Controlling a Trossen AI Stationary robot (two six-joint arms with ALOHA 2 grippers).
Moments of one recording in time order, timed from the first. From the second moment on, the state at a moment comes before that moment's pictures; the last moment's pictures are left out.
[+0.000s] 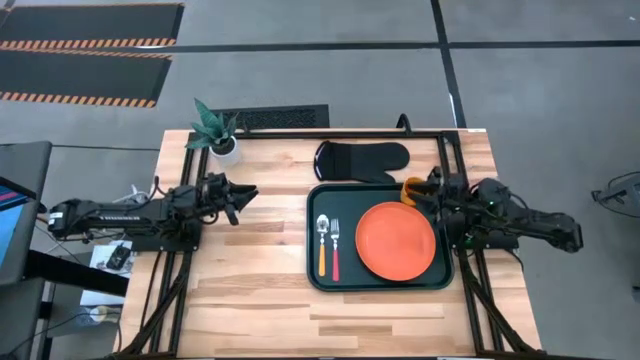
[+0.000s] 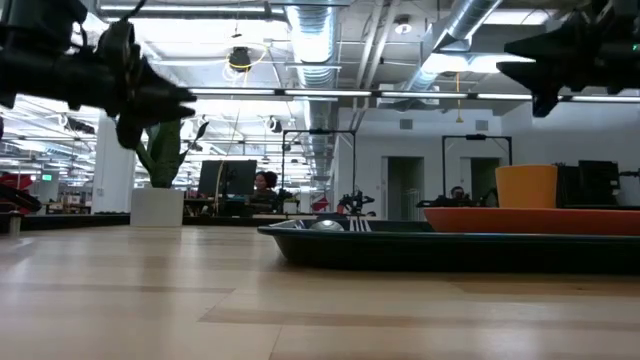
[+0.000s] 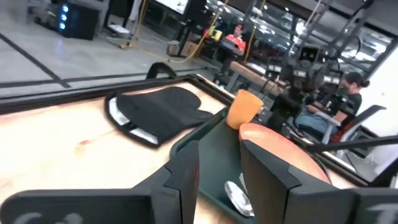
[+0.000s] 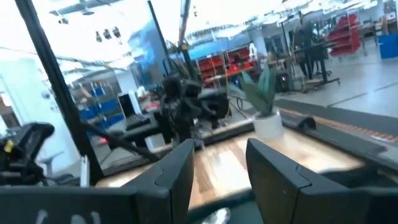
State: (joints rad) left arm 0.13 0.39 0.04 0.31 -0.26 -0.48; right arm -0.22 0.00 0.06 0.14 -0.05 0.31
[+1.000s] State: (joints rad) left arm -0.01 0.00 0.08 -0.15 -0.56 -0.25; right arm -0.24 0.01 0.01 0.03 -0.05 0.31
